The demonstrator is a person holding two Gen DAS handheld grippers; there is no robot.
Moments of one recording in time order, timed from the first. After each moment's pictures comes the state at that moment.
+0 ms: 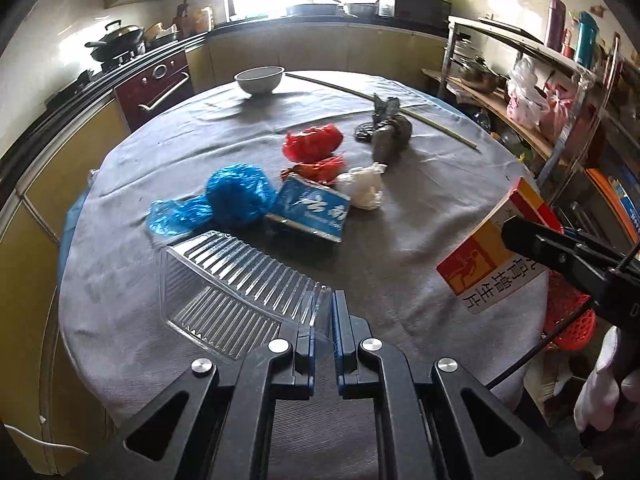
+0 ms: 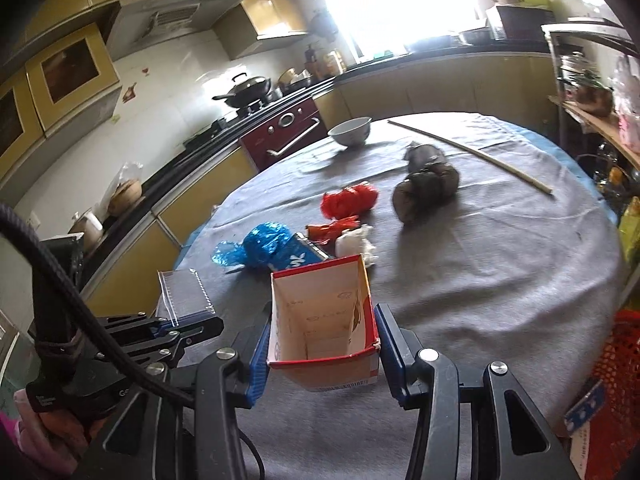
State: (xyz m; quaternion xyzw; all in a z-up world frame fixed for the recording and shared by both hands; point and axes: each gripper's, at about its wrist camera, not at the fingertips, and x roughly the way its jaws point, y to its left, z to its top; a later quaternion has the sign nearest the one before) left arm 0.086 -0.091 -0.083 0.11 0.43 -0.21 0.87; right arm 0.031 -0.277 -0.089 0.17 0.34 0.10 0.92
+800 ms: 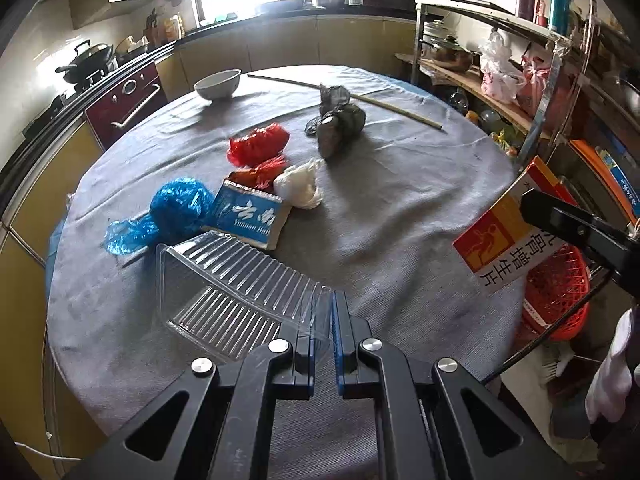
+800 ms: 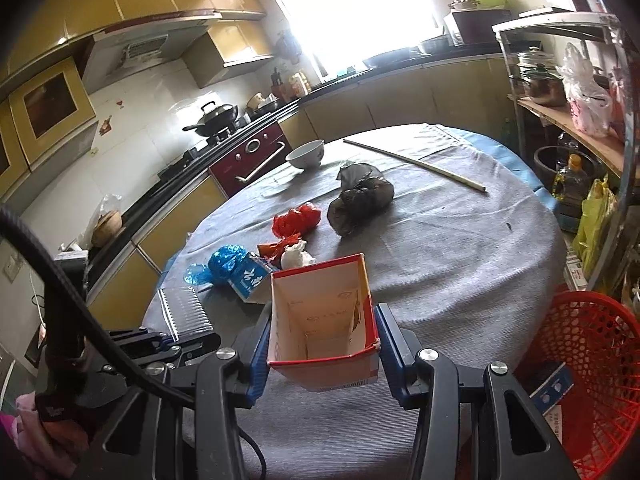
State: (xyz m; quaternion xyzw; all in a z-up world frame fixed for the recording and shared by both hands) left arm 0.065 -0.143 -0.082 0.14 0.43 -0.23 0.86; right arm -0.004 -0.335 -0.085 0.20 0.32 0.05 0.92
